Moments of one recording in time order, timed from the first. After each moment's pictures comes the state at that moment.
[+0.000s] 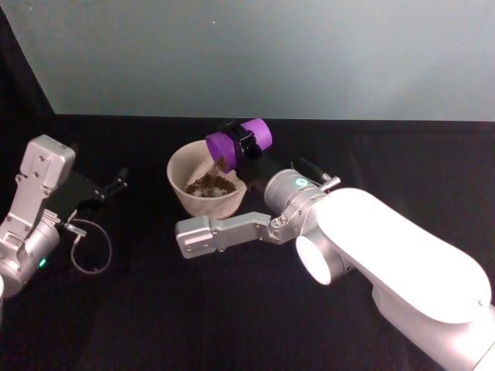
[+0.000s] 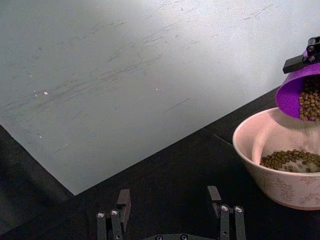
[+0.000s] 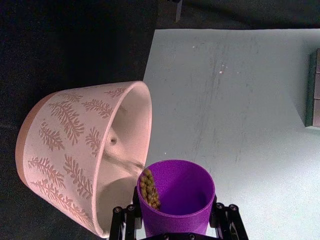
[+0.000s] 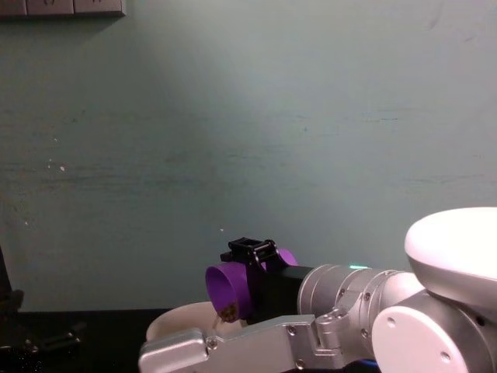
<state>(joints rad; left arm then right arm) -0.20 0.60 0.45 -1.41 -0.25 -0.12 0.03 0.59 0.23 -0.85 -1.27 -1.17 0.15 0.18</state>
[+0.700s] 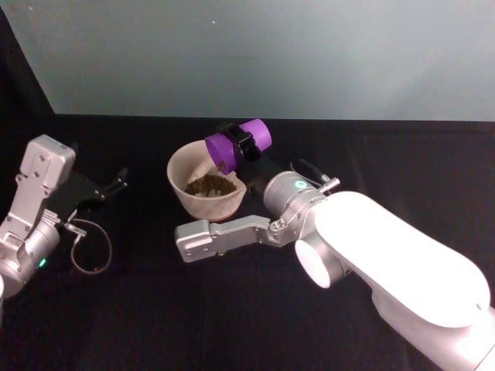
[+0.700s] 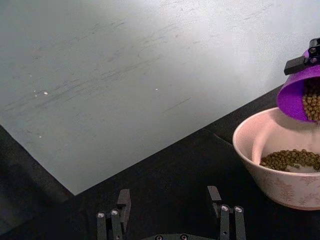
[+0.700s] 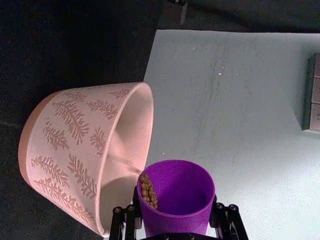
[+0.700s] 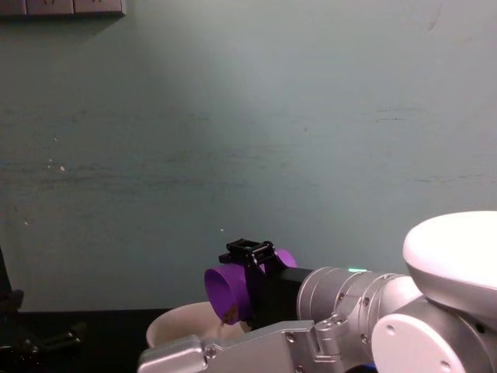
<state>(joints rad) -0.20 0.60 0.45 -1.41 -0.25 -0.12 0.03 0.58 0.24 -0.86 -1.28 -1.19 0.16 0.17</state>
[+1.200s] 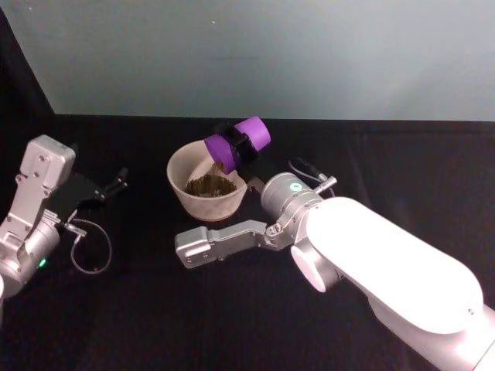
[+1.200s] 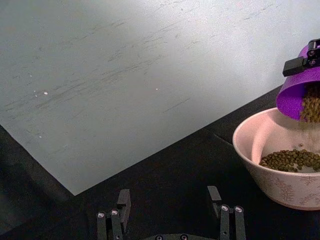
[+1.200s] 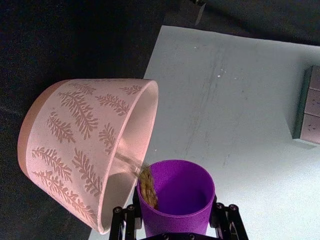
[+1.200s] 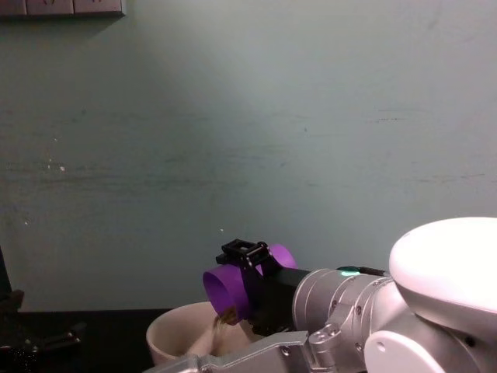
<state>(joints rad) -0.20 0.60 0.45 -1.41 -0.25 -0.12 0.03 0.60 0.24 -0.90 -1.27 -1.27 0.19 0.17</state>
